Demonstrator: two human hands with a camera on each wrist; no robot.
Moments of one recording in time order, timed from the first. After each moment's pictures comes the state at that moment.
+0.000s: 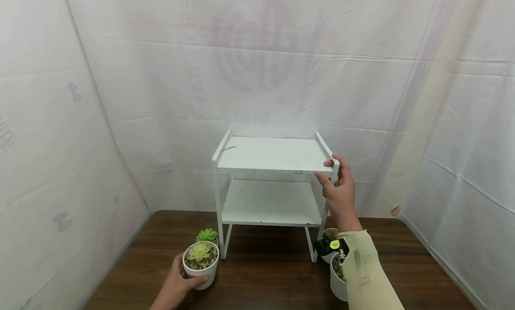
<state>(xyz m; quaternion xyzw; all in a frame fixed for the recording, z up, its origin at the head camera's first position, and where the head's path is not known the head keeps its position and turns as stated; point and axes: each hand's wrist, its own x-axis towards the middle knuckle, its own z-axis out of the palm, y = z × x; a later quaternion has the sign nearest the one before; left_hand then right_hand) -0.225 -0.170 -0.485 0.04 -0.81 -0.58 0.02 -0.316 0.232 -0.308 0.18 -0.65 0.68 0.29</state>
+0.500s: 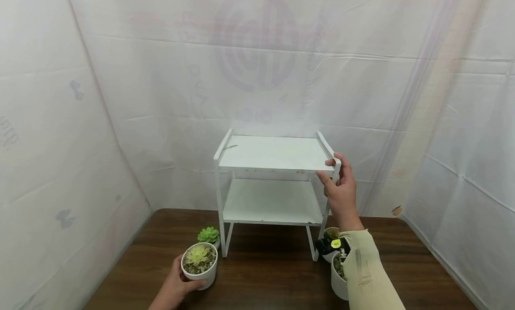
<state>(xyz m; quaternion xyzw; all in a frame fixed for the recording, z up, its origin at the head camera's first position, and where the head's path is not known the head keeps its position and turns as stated) -0.223 -0.179 -0.495 0.02 -0.81 -0.58 0.02 -0.309 0.231 -0.301 0.17 -0.65 0.69 0.28</state>
